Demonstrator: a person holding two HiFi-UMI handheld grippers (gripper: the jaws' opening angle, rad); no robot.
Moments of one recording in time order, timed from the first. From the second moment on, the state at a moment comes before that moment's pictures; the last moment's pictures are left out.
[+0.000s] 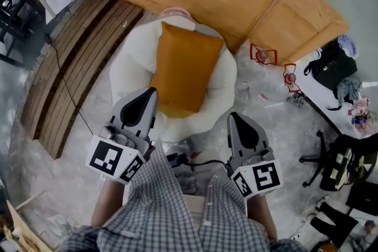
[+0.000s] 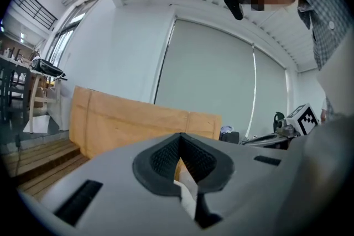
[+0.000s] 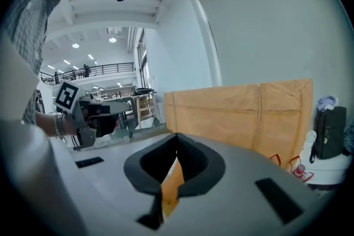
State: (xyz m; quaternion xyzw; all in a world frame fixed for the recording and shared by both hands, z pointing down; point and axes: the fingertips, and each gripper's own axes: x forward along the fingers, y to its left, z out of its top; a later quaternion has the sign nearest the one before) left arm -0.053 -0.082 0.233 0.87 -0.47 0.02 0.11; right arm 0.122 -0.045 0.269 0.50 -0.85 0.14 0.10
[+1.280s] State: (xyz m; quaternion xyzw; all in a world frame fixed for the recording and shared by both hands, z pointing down) left arm -0.008 -0.316 0.443 0.80 -0.55 0.14 0.19; right arm 0.207 -0.324 0.523 0.39 -0.87 0.21 0.19
